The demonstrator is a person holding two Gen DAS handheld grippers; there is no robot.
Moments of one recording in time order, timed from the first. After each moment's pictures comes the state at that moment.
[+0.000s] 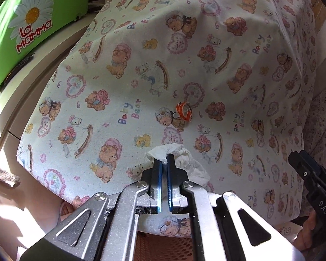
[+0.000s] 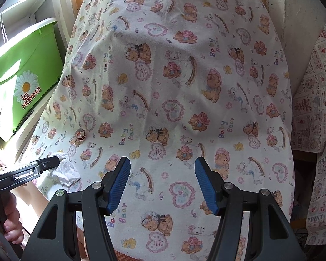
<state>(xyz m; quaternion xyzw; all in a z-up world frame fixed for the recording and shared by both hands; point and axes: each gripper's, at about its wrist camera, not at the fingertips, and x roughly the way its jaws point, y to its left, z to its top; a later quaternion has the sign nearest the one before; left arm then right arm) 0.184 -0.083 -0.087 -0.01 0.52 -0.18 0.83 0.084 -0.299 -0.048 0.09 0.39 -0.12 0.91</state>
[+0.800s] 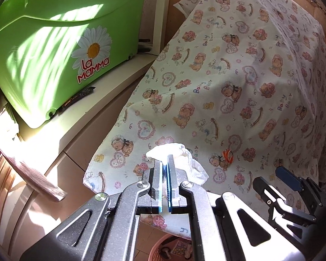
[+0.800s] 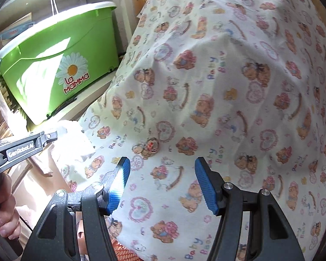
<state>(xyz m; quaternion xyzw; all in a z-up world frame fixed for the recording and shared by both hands) 0.186 -0.011 -0.029 0.00 0.42 -0.07 0.90 0.144 -0.201 -0.051 0.04 0.37 0.02 0.93</state>
